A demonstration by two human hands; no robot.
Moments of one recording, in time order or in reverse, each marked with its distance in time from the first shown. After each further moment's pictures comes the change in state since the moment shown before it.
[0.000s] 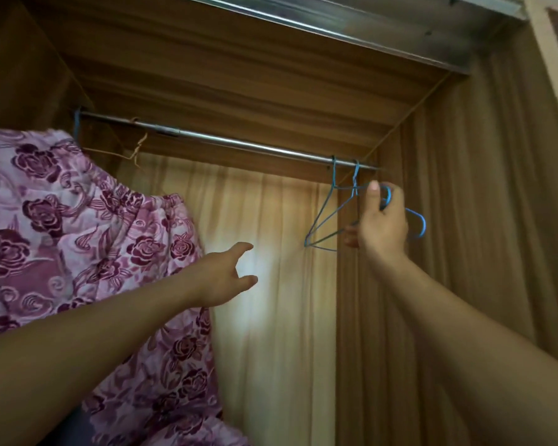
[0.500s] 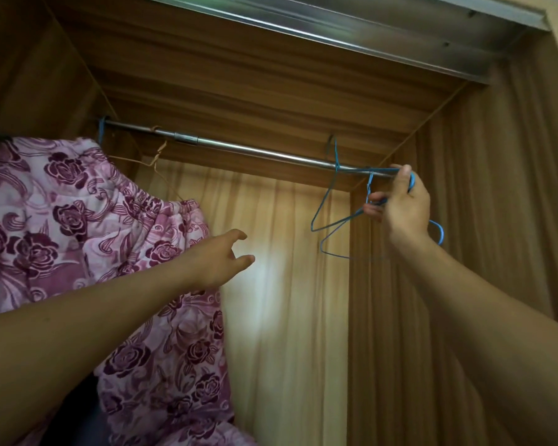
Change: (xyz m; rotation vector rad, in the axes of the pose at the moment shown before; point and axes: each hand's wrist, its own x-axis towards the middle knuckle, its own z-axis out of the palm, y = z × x) left_hand -0.002 -0.017 -0.036 -0.047 0.157 -0.045; right_hand 0.028 -0.028 0.007 0.211 -0.036 0.019
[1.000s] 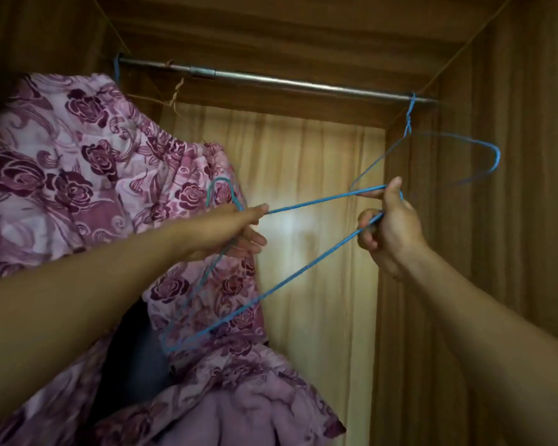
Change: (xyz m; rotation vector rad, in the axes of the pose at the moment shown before) left_hand -0.031 -0.025 0.028 -0.654 -0.182 -0.338; right_hand -0.098 0.082 -0.010 0.211 -0.330 0.431
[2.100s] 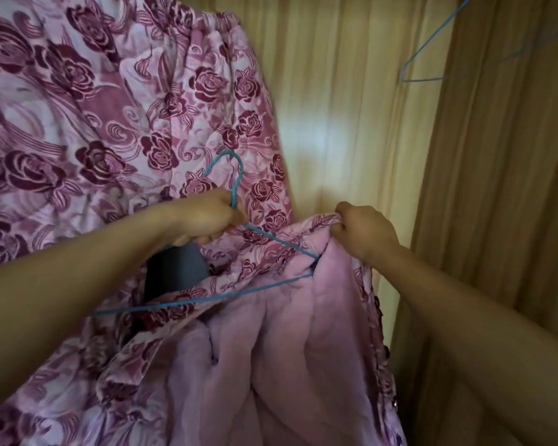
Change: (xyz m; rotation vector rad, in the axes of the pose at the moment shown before) left_hand -0.062 -0.122 0.005 0.289 -0.038 -0.258; right_hand -0.055 0.184 -0.012 -1.474 -0.413 -0.163
